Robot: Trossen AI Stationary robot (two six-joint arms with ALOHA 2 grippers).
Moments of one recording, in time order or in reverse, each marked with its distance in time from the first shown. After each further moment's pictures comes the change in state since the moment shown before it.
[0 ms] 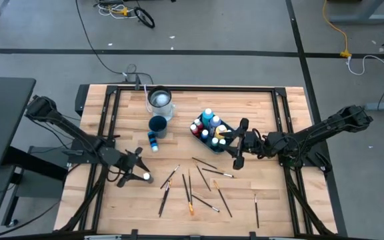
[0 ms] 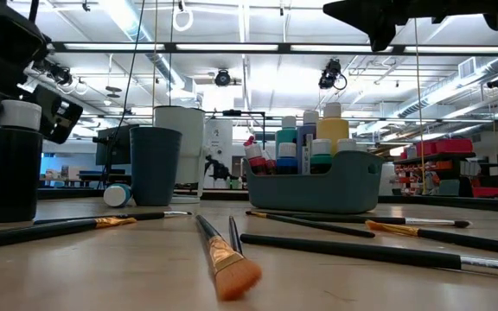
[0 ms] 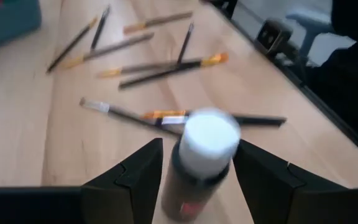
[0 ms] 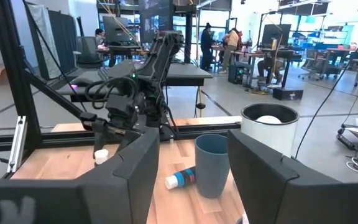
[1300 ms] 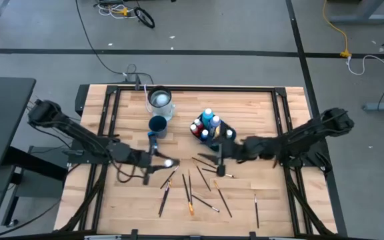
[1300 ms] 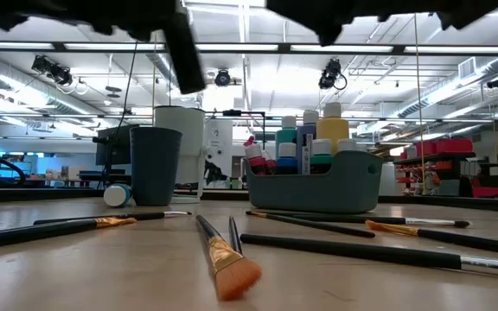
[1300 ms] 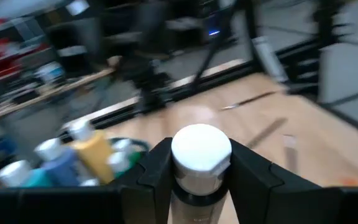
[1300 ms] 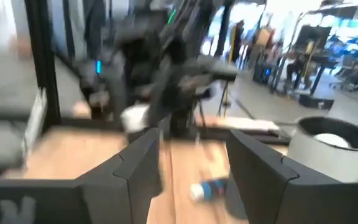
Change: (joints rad) left arm 0.132 0.361 0.398 0.249 -0.242 0.490; right arm -0.025 0.347 0.225 0.043 -0.157 -0.079
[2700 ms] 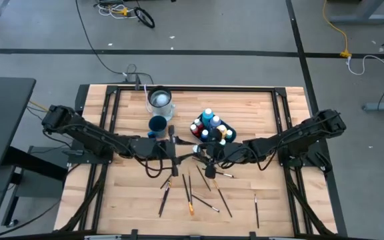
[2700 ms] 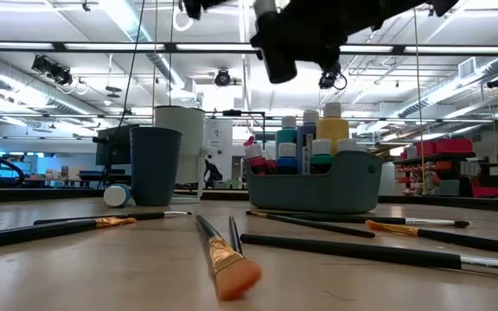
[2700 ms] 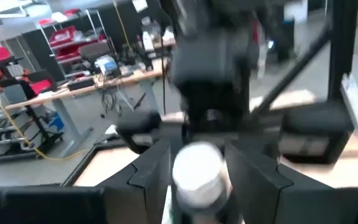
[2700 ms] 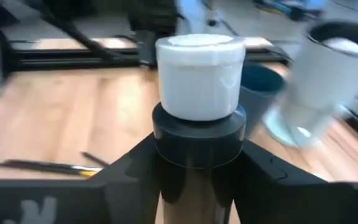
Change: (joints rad) left arm 0.104 0.267 0.359 -0.009 -0.086 -0.072; right arm 0.006 0.088 0.184 -0.451 0.146 0.240
